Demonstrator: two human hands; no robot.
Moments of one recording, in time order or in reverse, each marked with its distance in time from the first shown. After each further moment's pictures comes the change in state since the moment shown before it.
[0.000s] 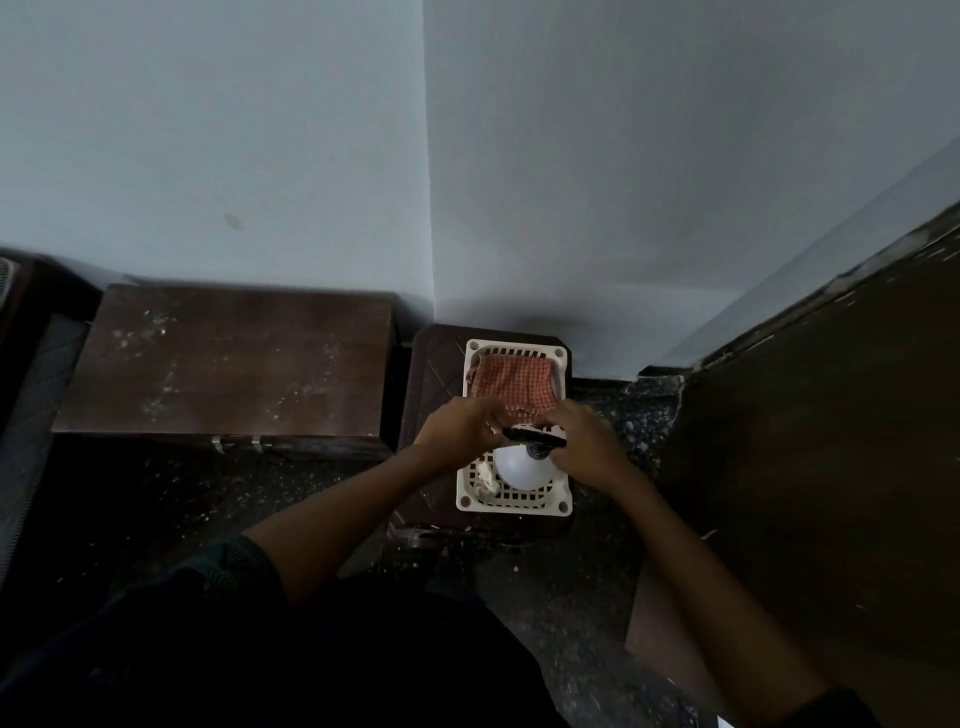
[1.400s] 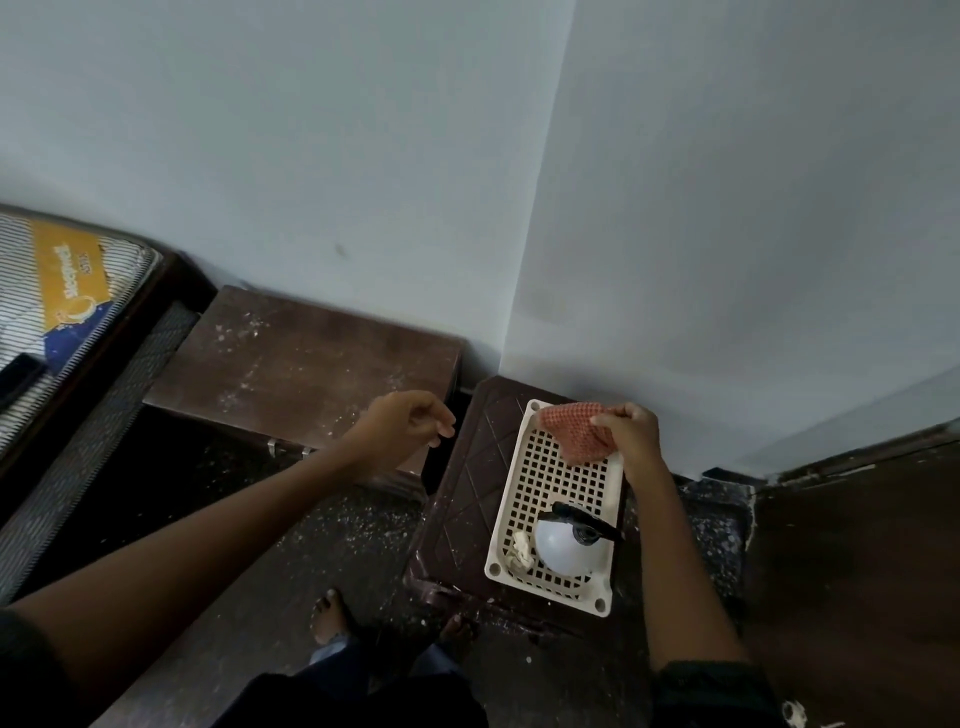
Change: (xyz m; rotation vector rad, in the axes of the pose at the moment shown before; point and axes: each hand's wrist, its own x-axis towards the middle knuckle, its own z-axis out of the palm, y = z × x) left_hand -0.054 -0.050 -0.095 -0.268 0.299 -0.249; right_hand 0.113 -0.014 -0.020 0.803 0.243 0.421
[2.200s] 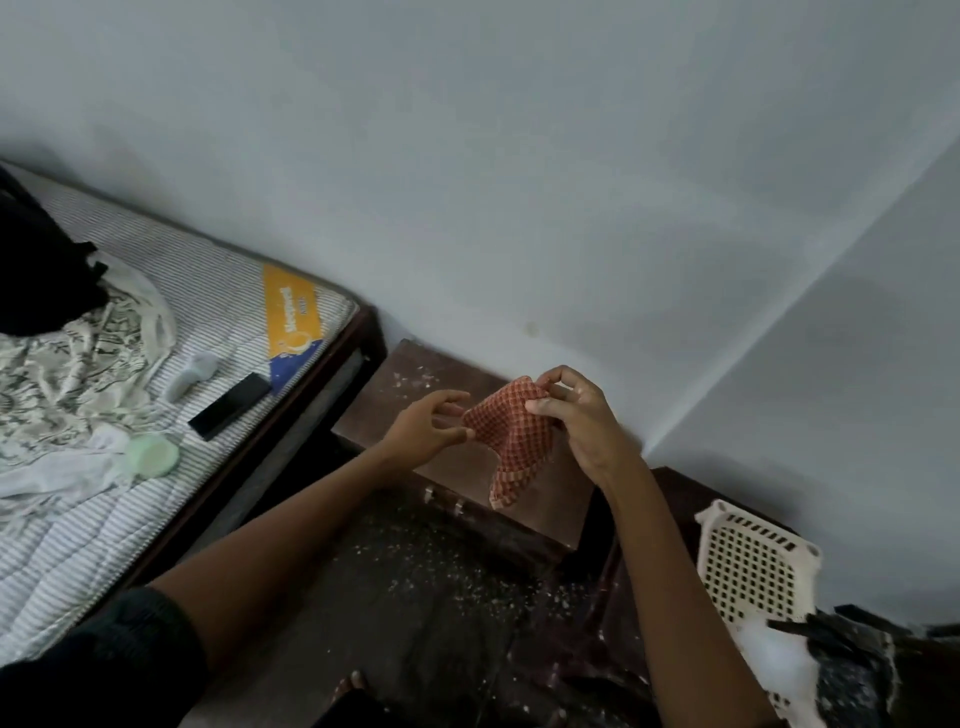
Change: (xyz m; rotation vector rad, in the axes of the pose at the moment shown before) left_hand -0.090 -0.151 -0.230 -0.199 0.269 -0.120; right_hand -0.235 -0.171 0.282 0.184 -0.691 -0.405
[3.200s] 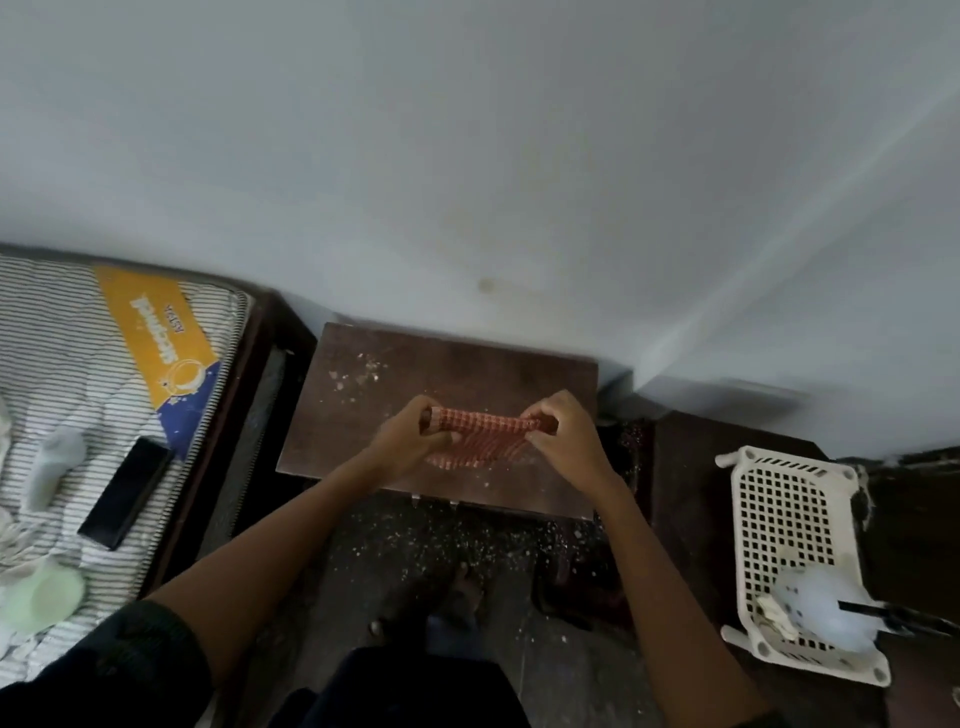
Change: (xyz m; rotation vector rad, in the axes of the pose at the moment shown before) left_hand 0.185 -0.060 0.012 0.110 -0.379 -0.076; right_hand 0.134 0.112 -0.033 -0.668 0.277 0.115
